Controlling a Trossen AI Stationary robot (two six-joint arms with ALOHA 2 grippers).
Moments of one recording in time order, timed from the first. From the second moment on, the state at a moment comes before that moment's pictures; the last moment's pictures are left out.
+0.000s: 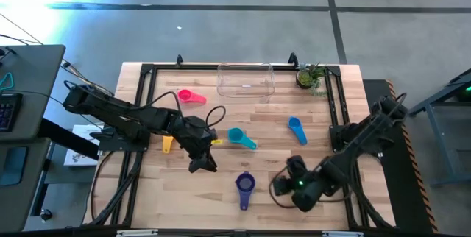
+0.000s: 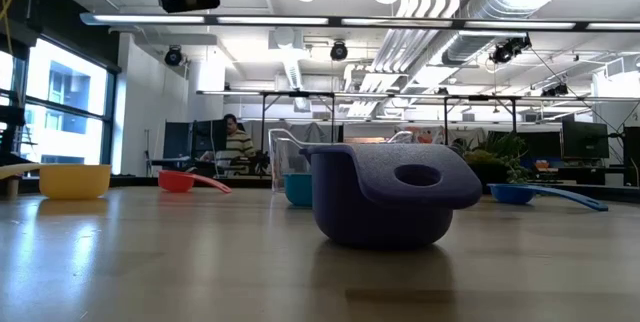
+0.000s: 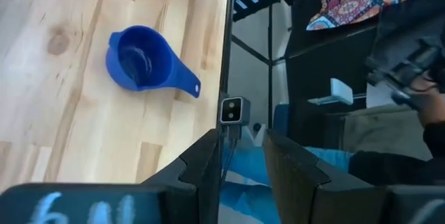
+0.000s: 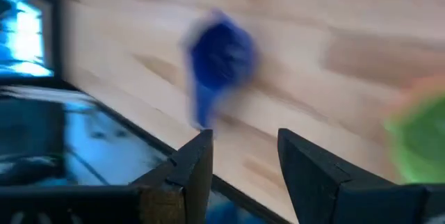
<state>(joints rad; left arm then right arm) -0.23 1.34 1.02 -0.31 0.40 -0.78 0.73 1.57 1.25 -0.72 0.43 1.98</state>
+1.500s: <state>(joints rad) -0.16 0.90 1.02 -0.83 0.05 -0.73 0.46 1.93 1.32 -0.56 0.10 1.75</state>
